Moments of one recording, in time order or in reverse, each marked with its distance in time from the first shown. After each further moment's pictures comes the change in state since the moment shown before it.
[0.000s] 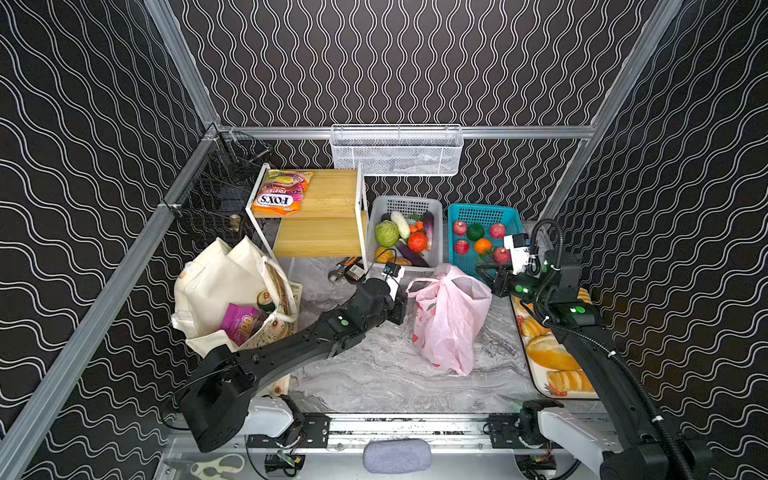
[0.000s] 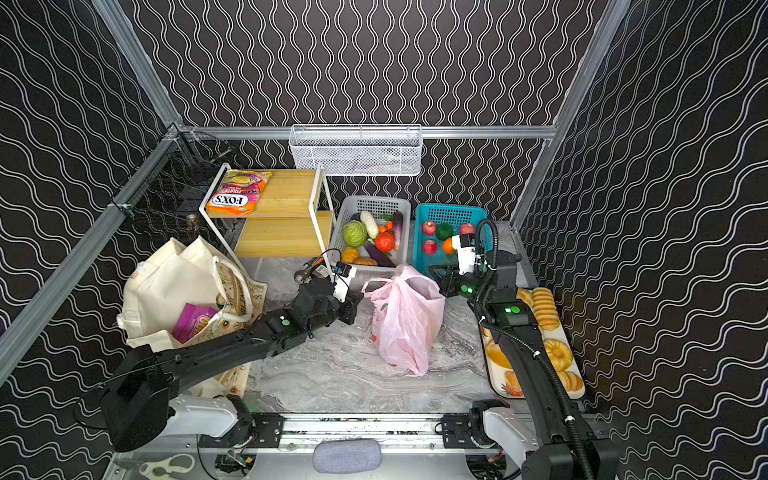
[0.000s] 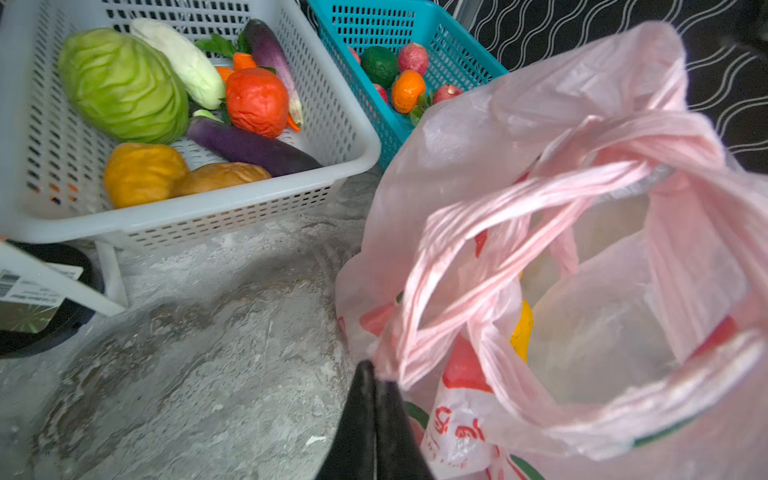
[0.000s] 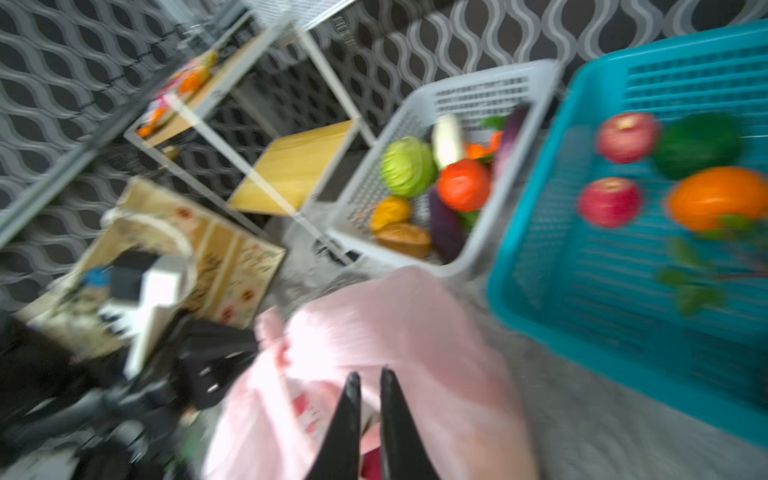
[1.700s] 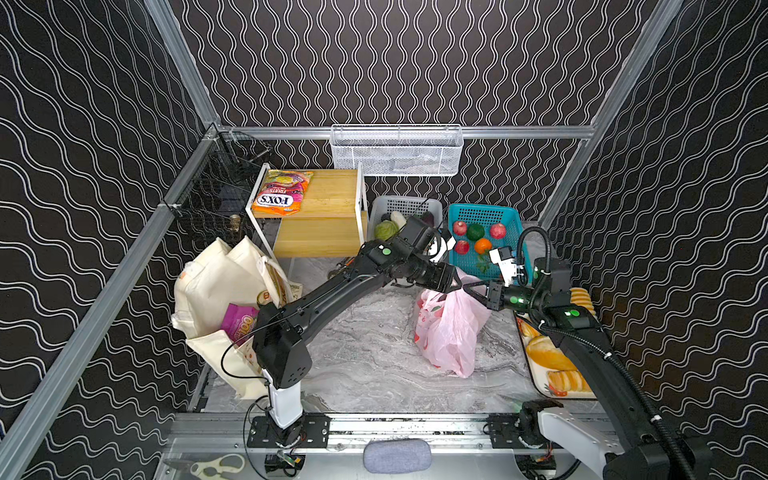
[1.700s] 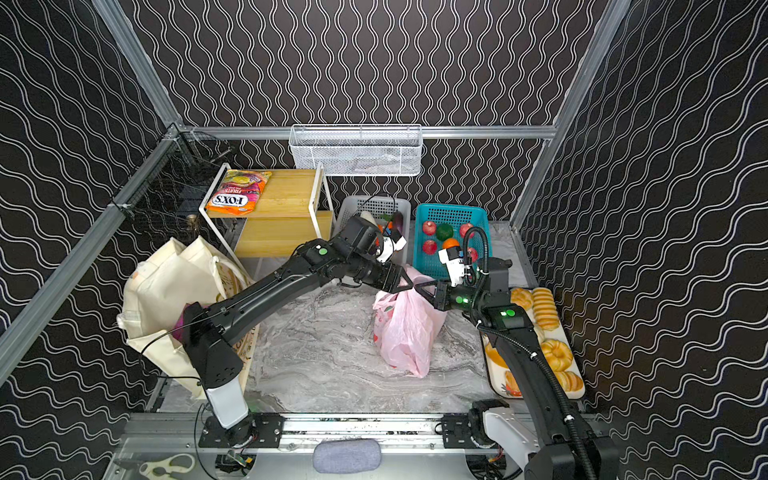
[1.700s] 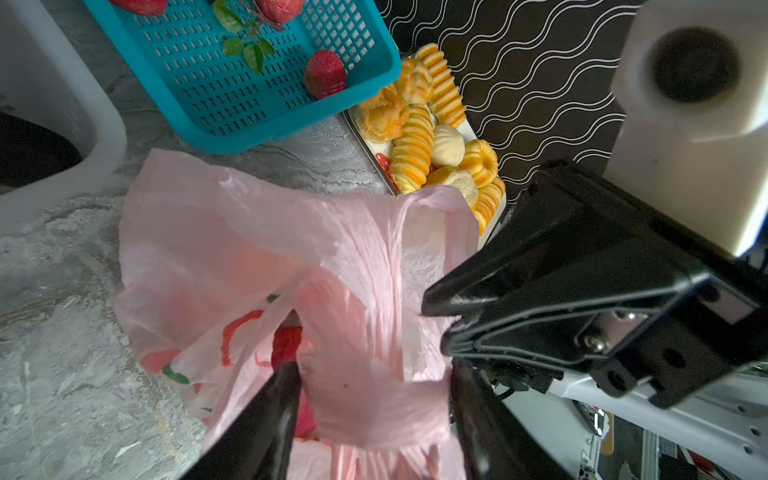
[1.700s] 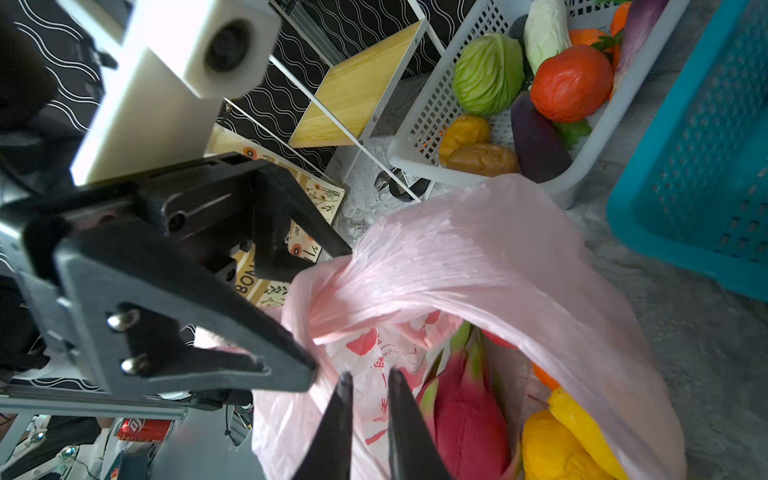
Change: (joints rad) left arm 0.007 0.484 0.979 -0.815 0.508 -0.083; right arm 0.040 0.008 -0.039 -0.090 -0.124 0.033
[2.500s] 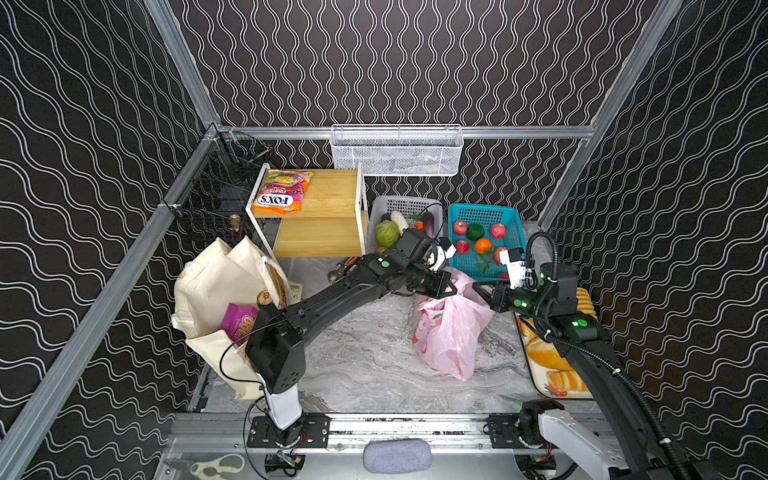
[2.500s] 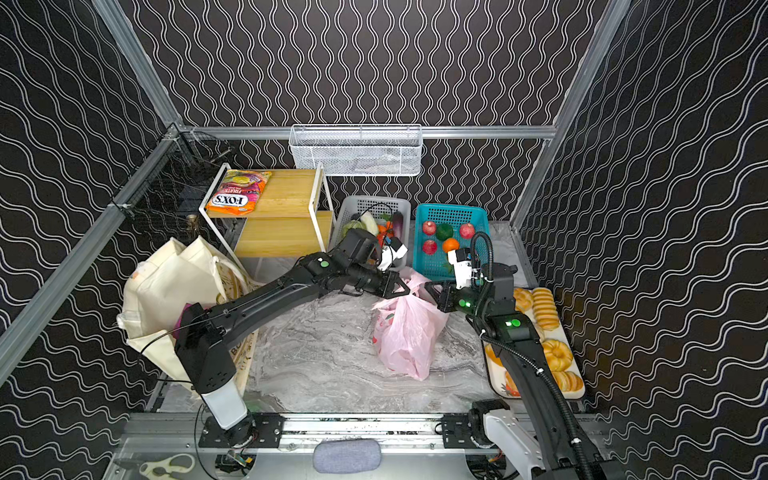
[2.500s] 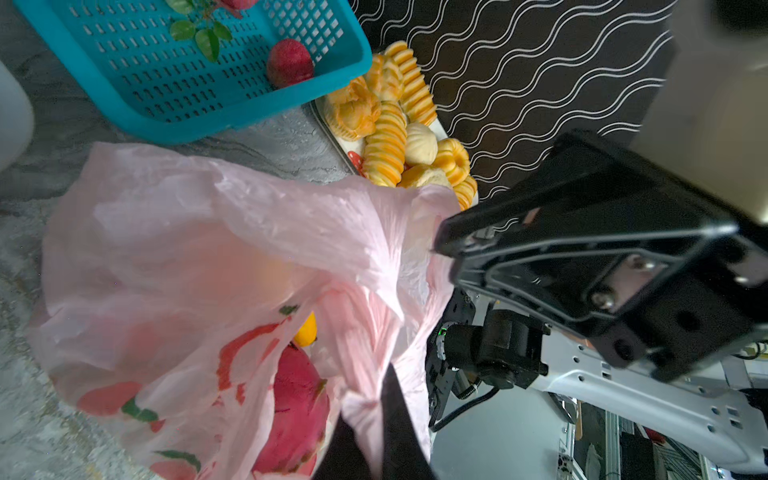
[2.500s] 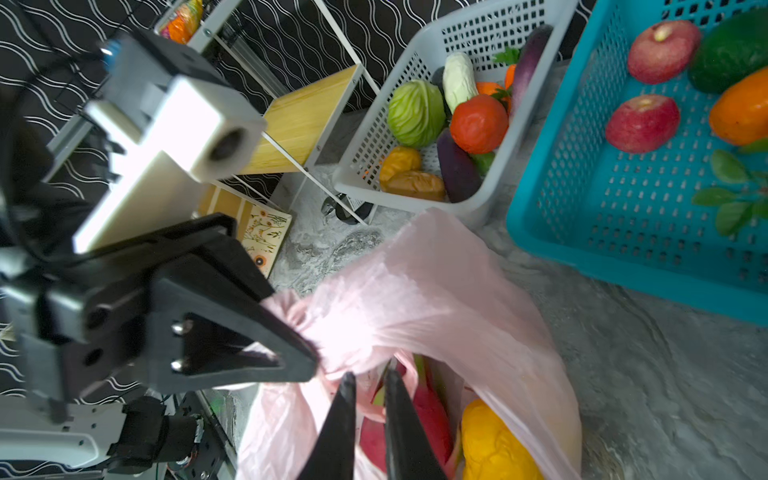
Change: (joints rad) left arm 0.004 -0.073 -0.239 0.271 0.087 -0.057; right arm 0.005 -0.090 -0.036 -0.041 0.213 -0.012
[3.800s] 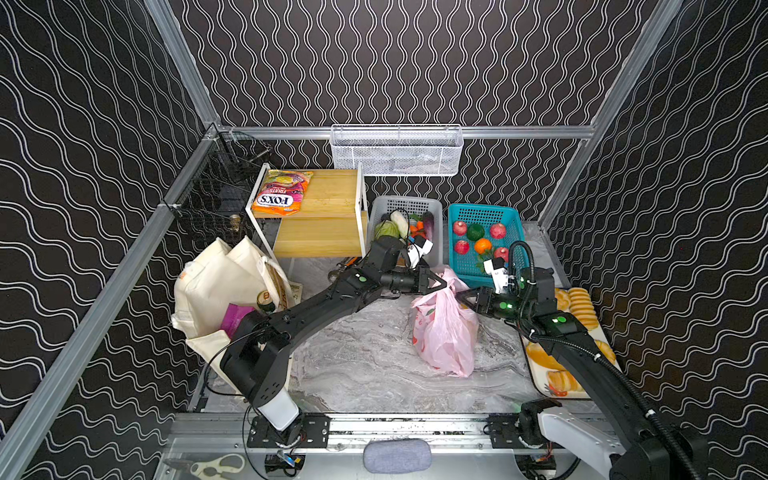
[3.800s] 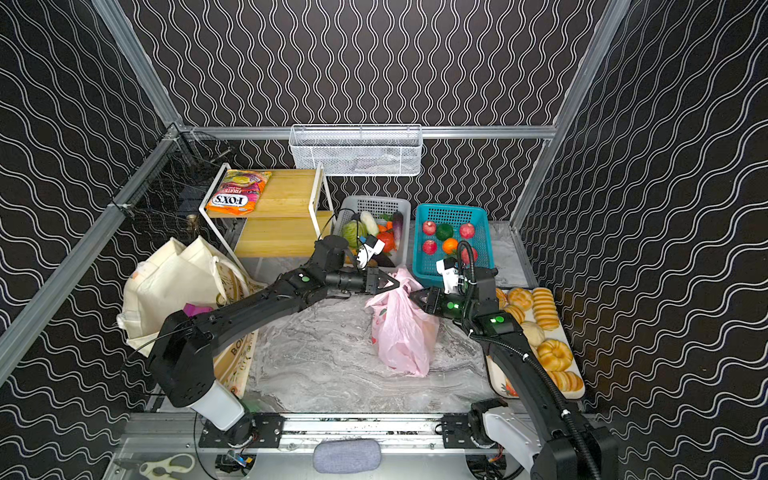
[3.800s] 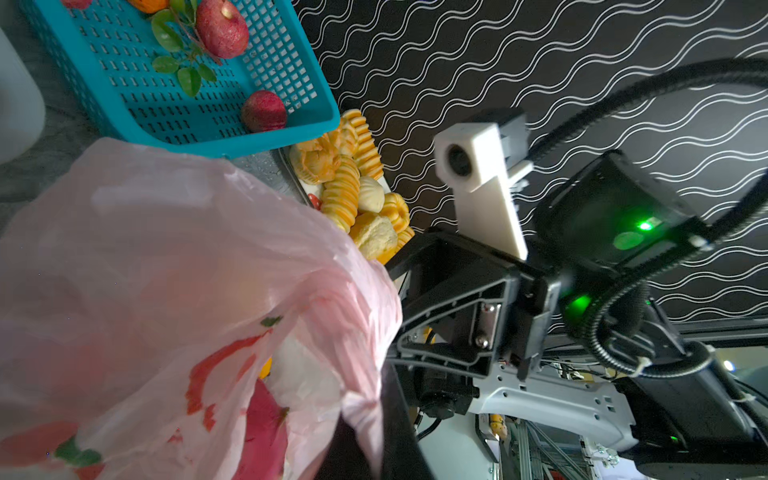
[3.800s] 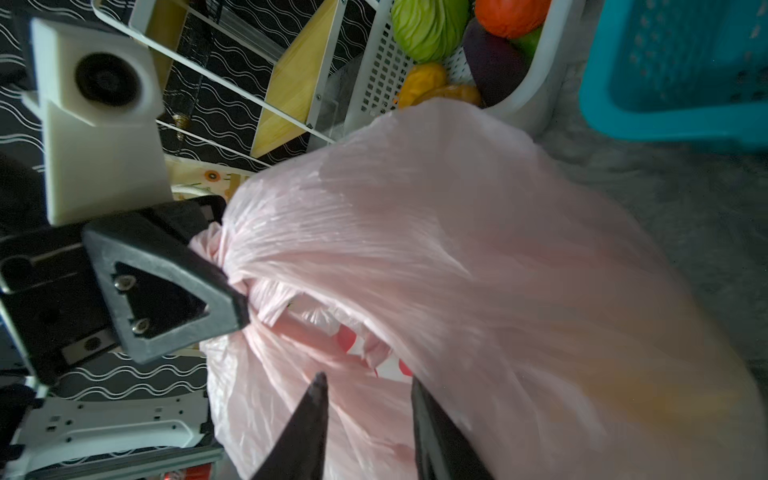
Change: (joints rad) left arm 0.101 -0.124 -0.322 0.481 0.159 -0.257; right arm 0.072 0.091 -0.089 0.150 -0.100 0.328
